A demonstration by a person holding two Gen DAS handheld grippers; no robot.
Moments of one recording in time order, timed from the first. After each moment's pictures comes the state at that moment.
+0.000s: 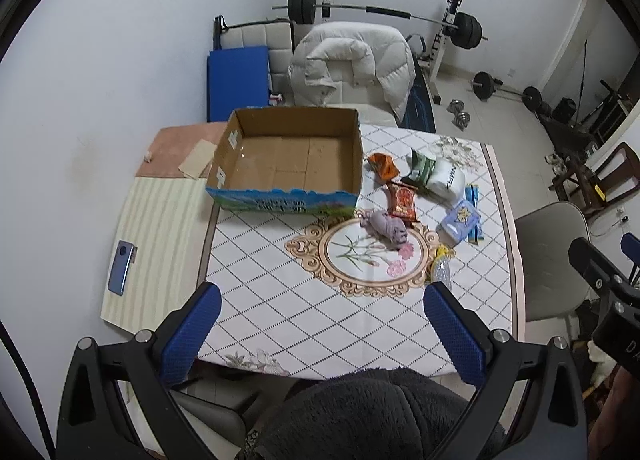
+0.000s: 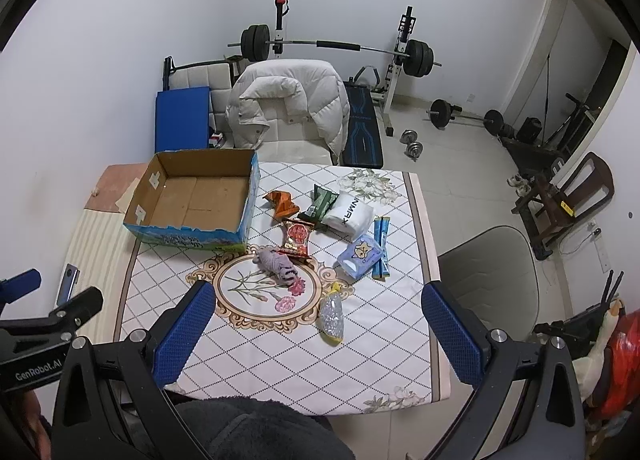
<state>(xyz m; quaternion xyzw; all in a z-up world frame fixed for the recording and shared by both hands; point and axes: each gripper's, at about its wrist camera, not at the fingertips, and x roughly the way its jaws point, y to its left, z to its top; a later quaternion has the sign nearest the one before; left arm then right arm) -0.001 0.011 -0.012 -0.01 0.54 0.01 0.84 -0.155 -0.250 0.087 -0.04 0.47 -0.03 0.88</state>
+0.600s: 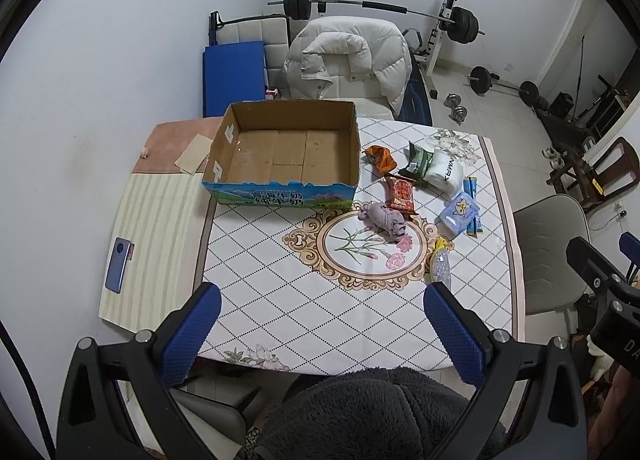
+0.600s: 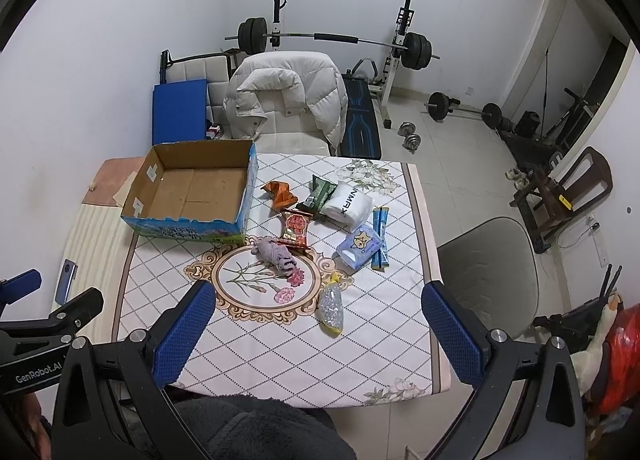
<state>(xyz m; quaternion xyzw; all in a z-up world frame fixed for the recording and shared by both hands) -0.006 0.014 -0.017 -0.01 0.55 0.00 0.84 -0.157 -0.251 0.073 -0.04 0.48 -0.03 0.88</state>
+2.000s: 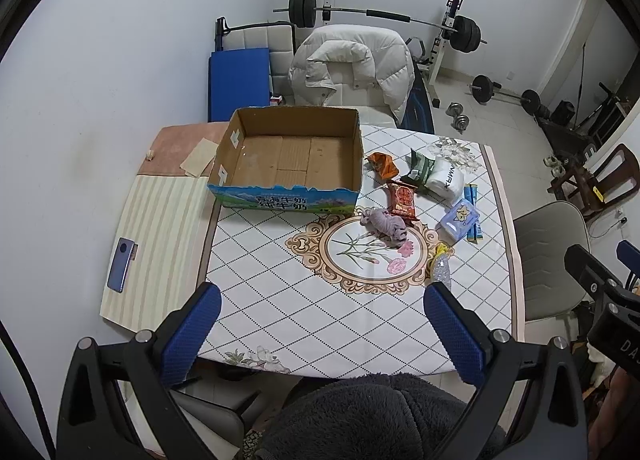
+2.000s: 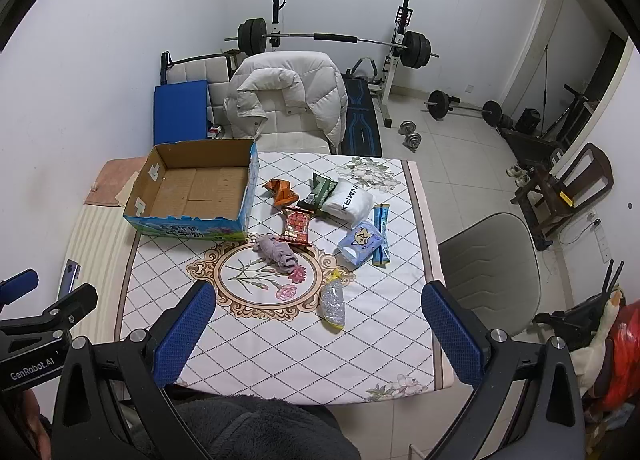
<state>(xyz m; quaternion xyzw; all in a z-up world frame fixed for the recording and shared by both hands) -0.011 0.018 -0.008 -0.01 0.54 0.00 0.84 -0.166 -0.248 0.072 -0.03 0.48 -0.03 0.88</state>
